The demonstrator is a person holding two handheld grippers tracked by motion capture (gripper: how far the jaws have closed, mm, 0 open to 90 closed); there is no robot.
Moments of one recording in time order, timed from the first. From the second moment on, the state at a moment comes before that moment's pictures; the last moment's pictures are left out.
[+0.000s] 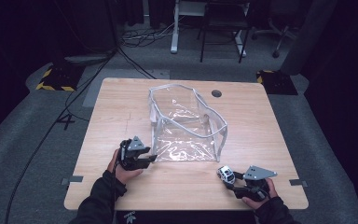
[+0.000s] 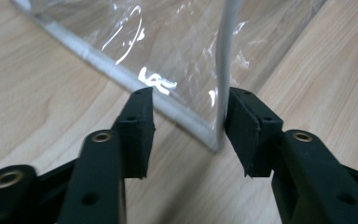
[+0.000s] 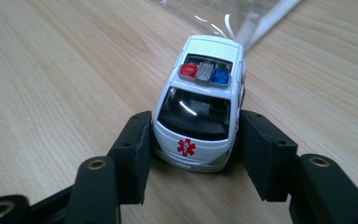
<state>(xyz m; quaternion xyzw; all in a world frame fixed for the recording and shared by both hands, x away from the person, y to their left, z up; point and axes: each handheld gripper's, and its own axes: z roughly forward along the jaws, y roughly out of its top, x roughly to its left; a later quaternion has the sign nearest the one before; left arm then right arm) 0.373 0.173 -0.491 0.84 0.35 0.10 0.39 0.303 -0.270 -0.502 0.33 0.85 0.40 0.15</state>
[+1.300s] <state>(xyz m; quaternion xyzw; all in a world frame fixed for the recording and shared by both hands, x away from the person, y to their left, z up) 0.468 0.157 -0.500 0.80 0.44 0.08 0.40 0.350 -0.348 -0.502 0.44 0.79 0.37 0.20</state>
